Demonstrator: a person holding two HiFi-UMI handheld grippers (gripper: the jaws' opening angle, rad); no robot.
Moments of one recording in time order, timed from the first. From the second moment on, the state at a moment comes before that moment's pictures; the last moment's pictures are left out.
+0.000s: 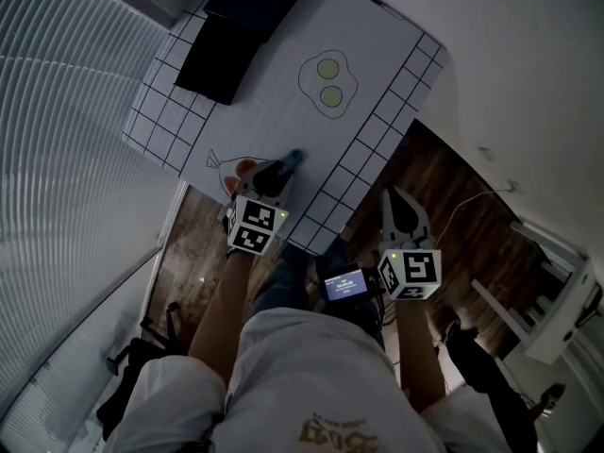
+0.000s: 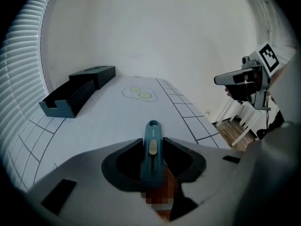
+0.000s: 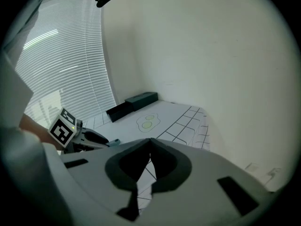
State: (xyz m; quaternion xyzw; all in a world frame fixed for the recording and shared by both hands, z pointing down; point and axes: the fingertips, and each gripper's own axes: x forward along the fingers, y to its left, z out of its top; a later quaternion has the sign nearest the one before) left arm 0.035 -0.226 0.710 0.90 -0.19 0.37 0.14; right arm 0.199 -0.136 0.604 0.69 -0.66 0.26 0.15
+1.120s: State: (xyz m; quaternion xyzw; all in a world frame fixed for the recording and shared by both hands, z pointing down) left arm 0.034 -0.254 0.629 0.92 -0.25 0.26 0.16; right arm 0.190 -0.147 0.581 0.67 -0.69 0.23 0.14
